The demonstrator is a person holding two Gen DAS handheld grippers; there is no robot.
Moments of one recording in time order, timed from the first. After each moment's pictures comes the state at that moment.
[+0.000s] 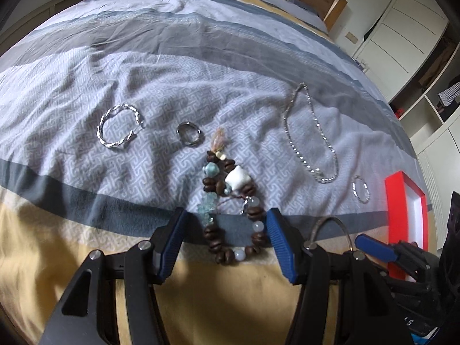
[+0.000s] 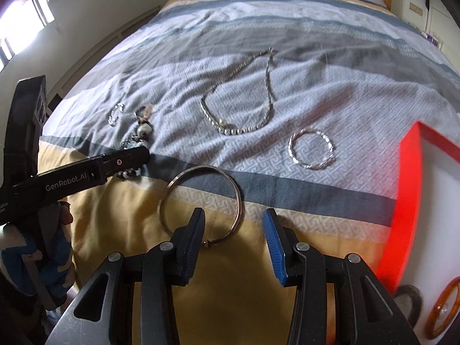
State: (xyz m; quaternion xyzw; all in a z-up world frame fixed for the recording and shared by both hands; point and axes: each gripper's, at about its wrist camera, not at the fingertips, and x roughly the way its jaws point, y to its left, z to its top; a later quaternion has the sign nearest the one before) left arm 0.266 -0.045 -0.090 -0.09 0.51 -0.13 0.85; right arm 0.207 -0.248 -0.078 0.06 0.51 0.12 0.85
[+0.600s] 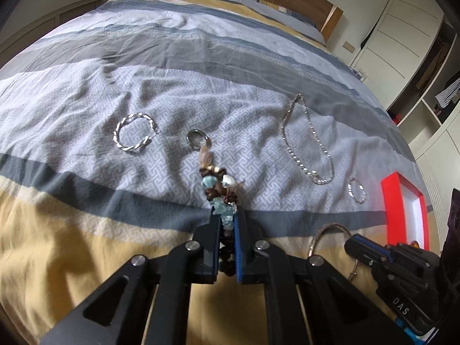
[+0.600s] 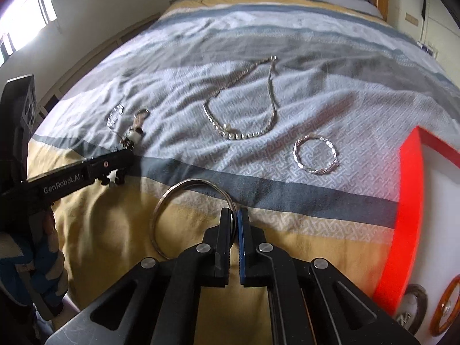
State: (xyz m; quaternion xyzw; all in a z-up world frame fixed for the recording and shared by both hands) left arm 0.245 -0.035 -0.075 -0.09 0.47 -0.13 0.87; right arm 0.197 -0.239 -0.073 0.04 0.48 0.10 0.87
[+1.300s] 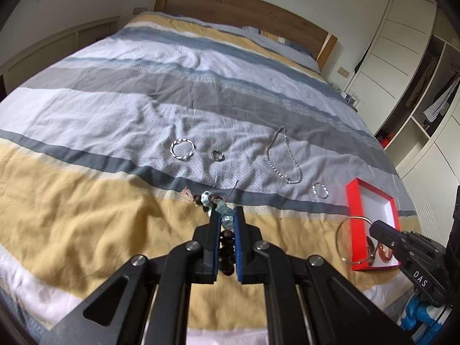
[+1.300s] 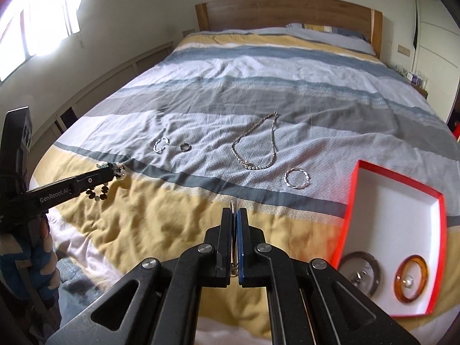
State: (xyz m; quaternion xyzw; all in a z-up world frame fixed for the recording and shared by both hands) left arm 0.147 0.014 0.015 -0.10 0.42 -0.11 0.90; right arm 0.110 -0.236 0.024 0.02 0.40 0.10 0.91
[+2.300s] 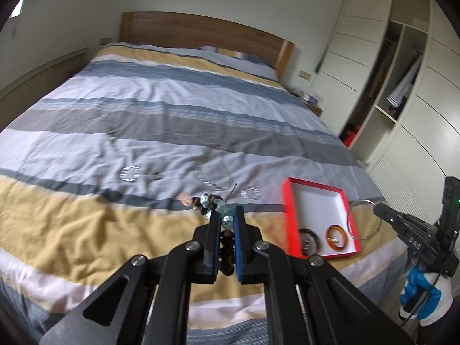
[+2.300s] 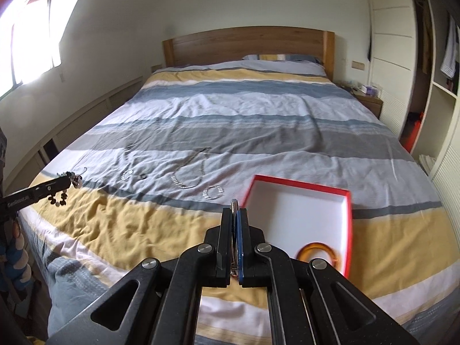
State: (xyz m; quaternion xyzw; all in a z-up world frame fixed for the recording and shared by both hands) left arm 0.080 -0.072 0.097 -0.06 0.37 -0.19 0.91; right arm 0.023 -0.363 0.087 0.05 0.34 0.02 0.94
